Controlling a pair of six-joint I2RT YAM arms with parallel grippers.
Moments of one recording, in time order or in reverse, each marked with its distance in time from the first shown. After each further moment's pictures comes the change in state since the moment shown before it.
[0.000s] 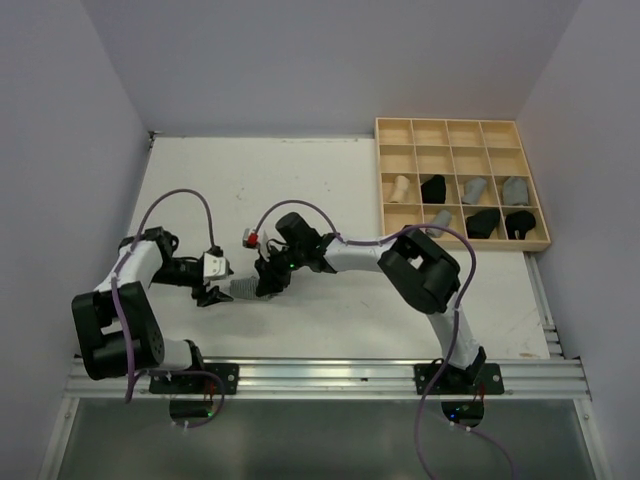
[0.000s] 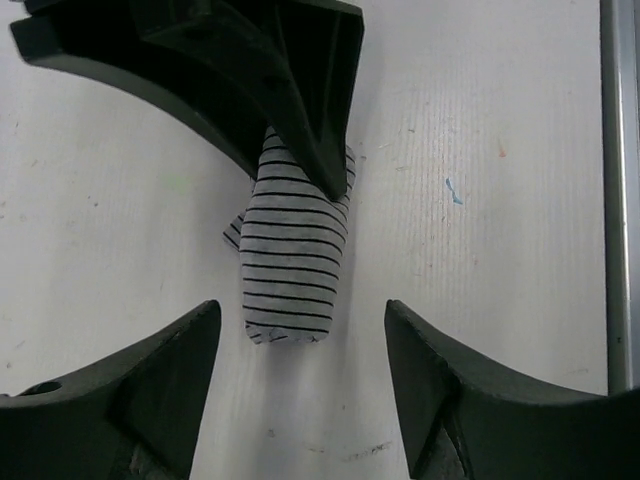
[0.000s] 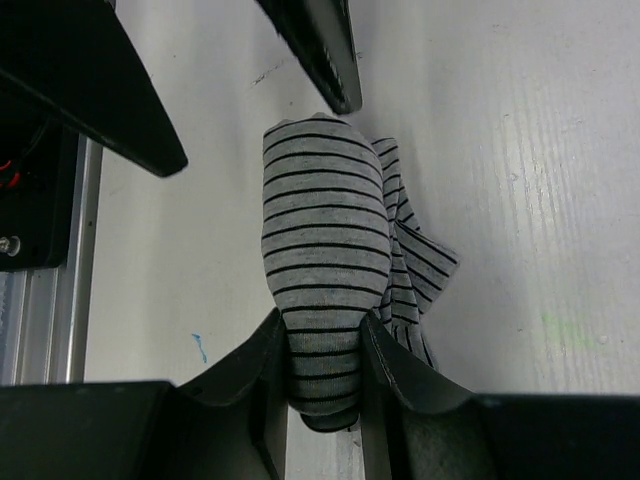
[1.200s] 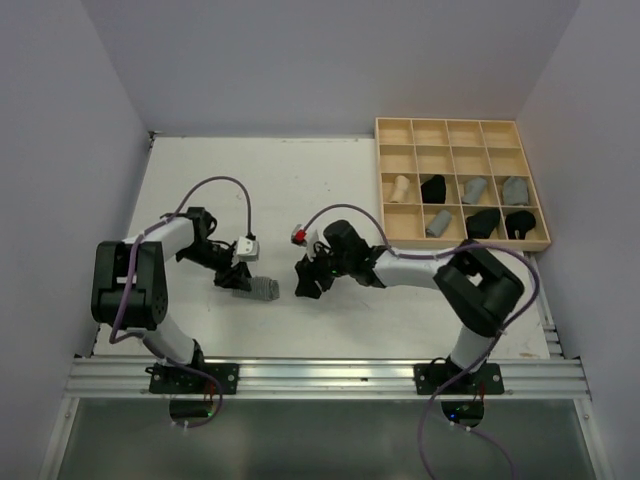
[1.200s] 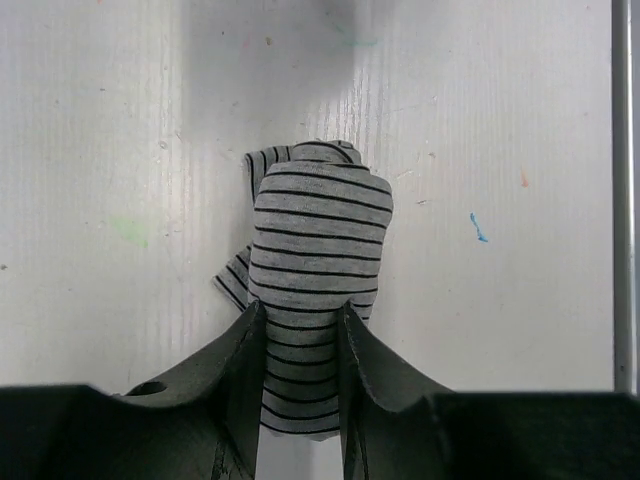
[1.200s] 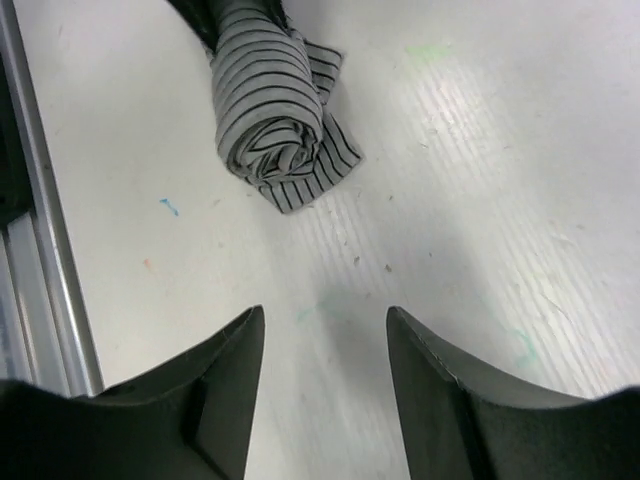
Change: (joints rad) left arm -0.294 0.261 0.115 0.214 -0.137 -0.355; right arm -0.088 -0.332 -0.426 0.123 0.169 0.155
